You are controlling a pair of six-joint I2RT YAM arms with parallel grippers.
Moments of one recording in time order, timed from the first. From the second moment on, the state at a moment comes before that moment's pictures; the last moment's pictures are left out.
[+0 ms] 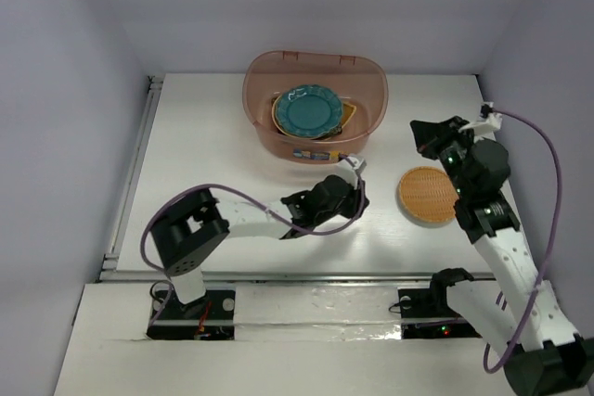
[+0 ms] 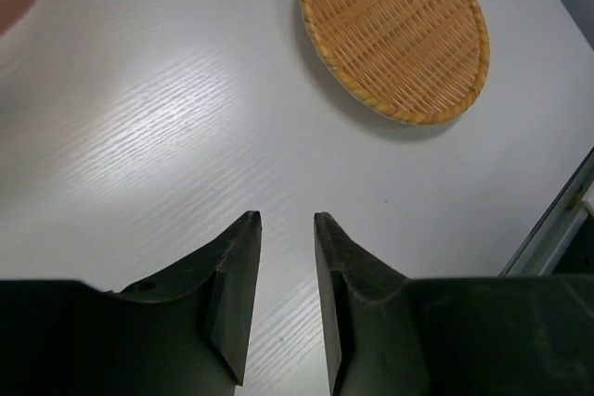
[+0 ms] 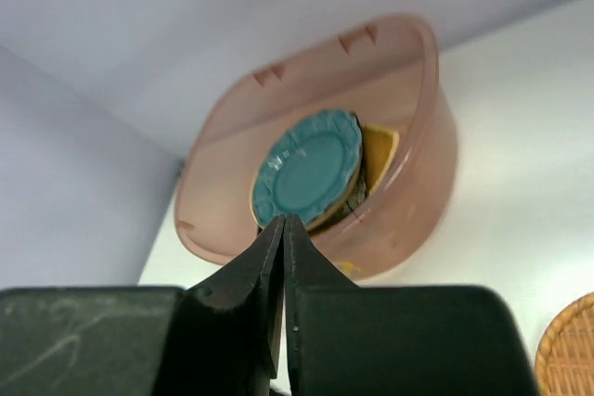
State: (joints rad) left arm -1.10 1.69 0.90 0.39 -0.20 -0.51; right arm 0.20 0.82 0.79 0.03 -0.02 0.65
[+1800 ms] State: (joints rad) left arm -1.02 2.03 1.24 0.46 0.03 -0.70; right arm 0.20 0.36 0.65 -0.02 0.00 0.65
